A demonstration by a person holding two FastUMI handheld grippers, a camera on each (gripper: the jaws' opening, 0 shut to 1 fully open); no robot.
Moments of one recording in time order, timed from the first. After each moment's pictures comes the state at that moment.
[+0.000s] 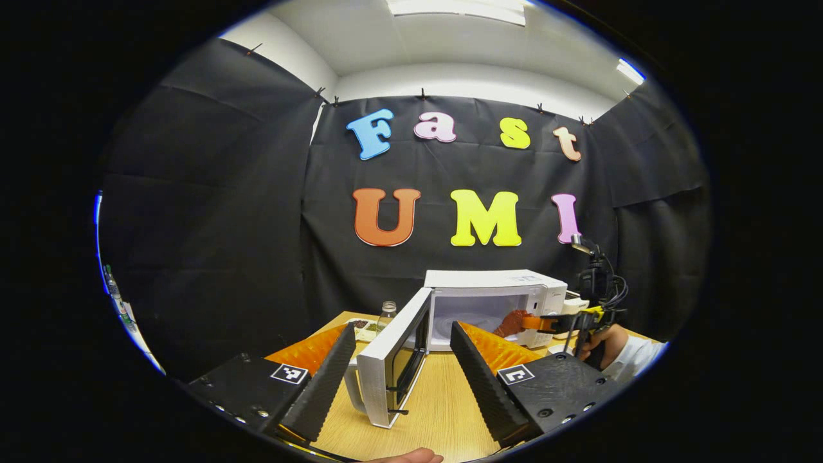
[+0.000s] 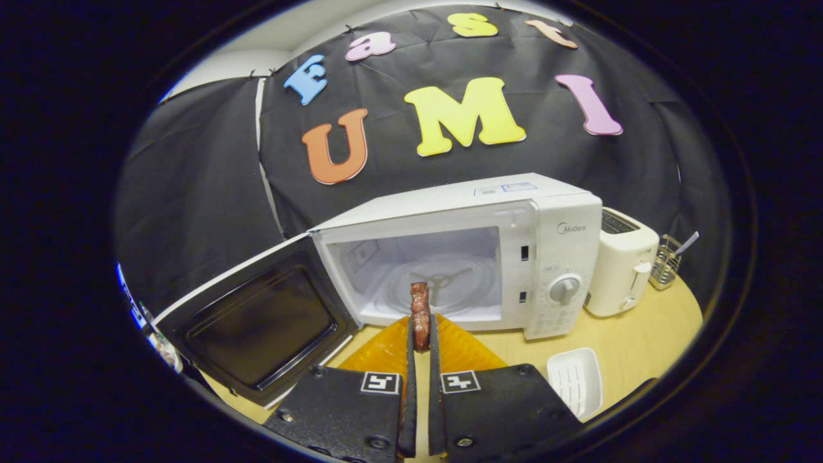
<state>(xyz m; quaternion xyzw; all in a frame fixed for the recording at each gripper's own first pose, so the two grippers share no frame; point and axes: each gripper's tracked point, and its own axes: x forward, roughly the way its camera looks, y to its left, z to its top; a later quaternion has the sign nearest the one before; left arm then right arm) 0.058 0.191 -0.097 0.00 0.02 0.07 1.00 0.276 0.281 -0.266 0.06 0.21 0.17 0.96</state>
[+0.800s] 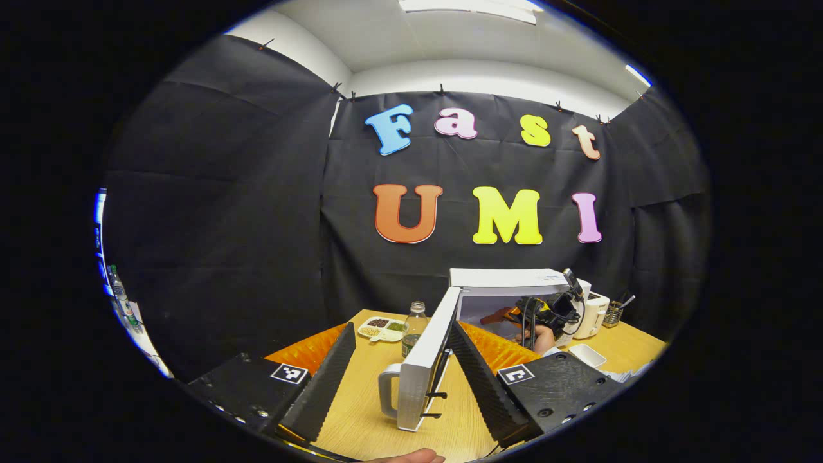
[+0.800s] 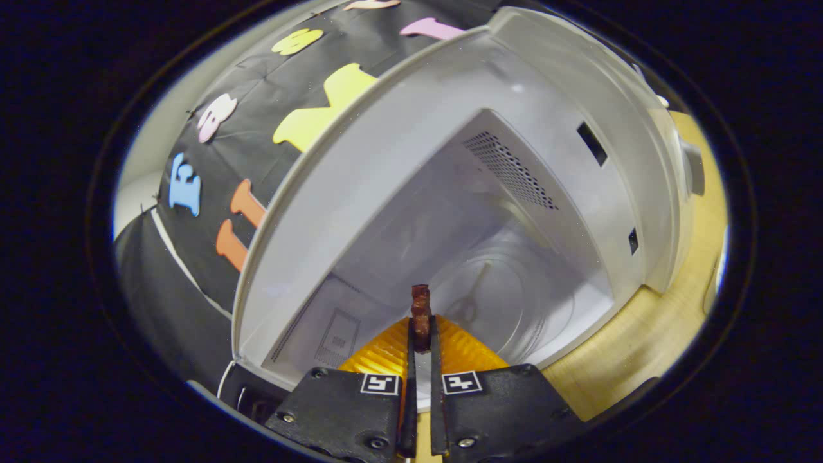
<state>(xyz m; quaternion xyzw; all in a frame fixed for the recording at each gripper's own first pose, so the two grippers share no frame) 0.057 0.242 -0.095 -0.01 0.03 0.11 0.99 0.446 0.330 -0.334 0.40 0.20 0.02 0.89</state>
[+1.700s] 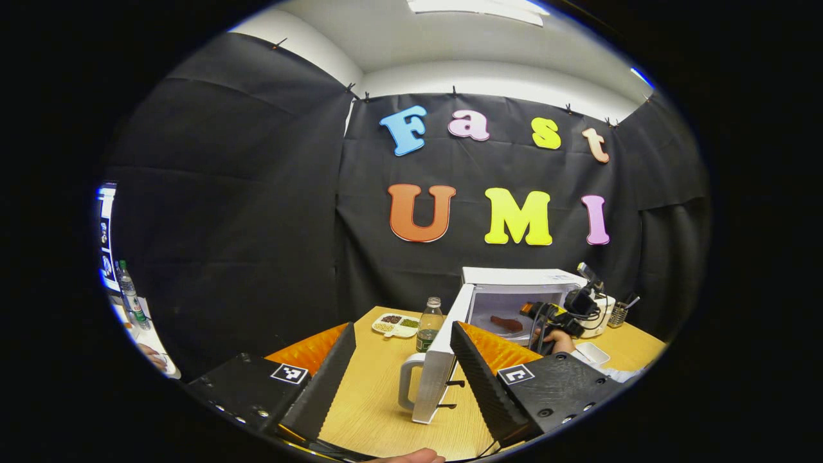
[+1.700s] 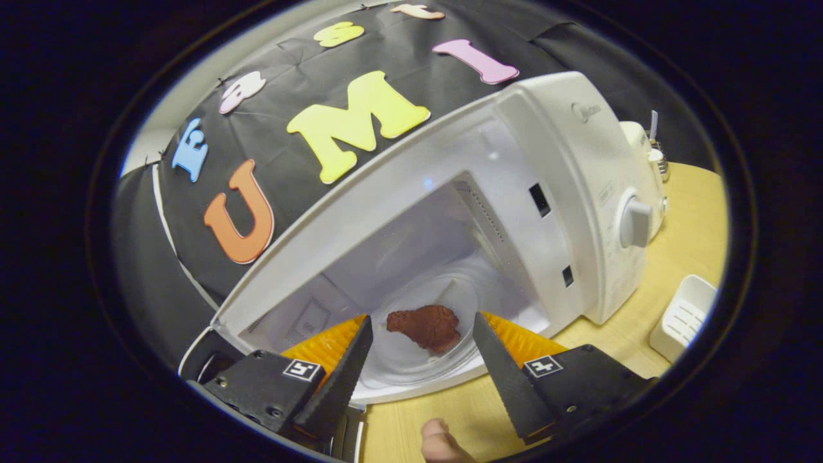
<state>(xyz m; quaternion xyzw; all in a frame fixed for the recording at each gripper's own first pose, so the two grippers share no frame) 0.030 0.254 -0.101 -0.02 0.03 0.12 0.99 0.375 0.296 -0.301 0.26 0.18 0.01 0.95</state>
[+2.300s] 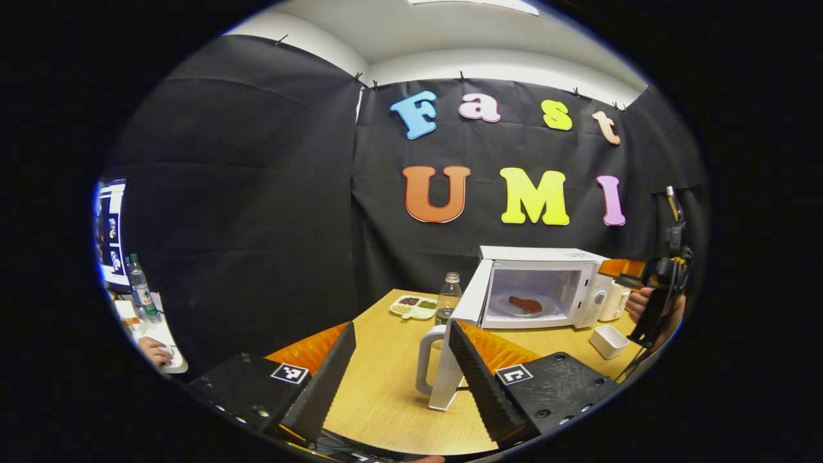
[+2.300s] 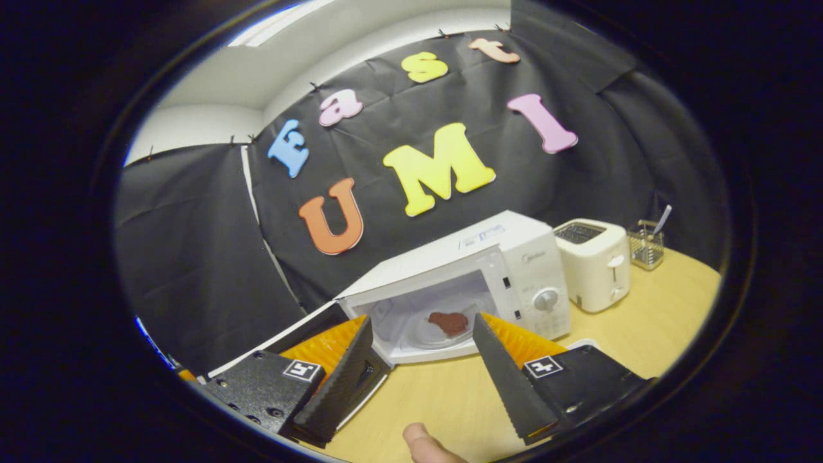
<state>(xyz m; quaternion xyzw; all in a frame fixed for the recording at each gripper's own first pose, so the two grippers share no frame) 0.023 0.269 -0.136 0.01 0.05 0.17 0.98 0.183 0.239 -0.163 0.15 0.09 0.14 0.97</state>
